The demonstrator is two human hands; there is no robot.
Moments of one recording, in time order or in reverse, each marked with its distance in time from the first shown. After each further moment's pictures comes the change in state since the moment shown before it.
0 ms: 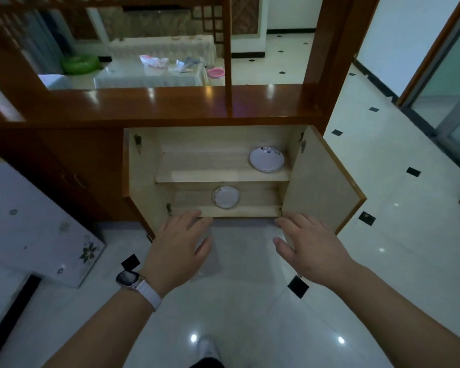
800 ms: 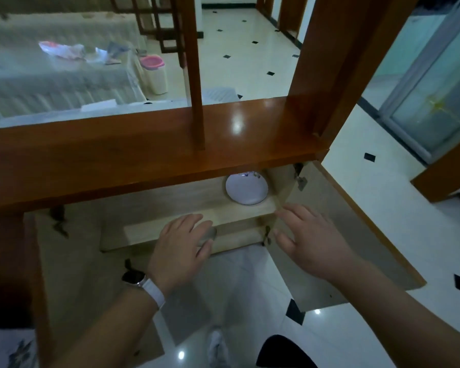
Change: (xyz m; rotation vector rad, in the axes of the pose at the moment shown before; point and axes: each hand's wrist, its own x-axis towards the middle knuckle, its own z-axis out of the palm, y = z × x) left_hand 0.335 -0.138 0.109 -0.150 -0.156 0.232; right_hand 0.301 0.060 -0.013 0.000 0.050 0.270
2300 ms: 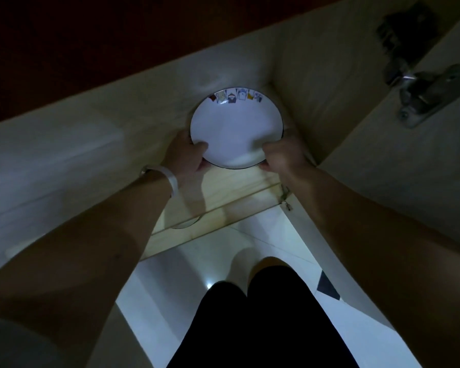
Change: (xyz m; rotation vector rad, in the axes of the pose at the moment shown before) left_hand 0.328 -0.120 0.382 -0.869 -0.199 -0.559; right_hand 0.331 0.181 0.382 1.480 0.034 0.887
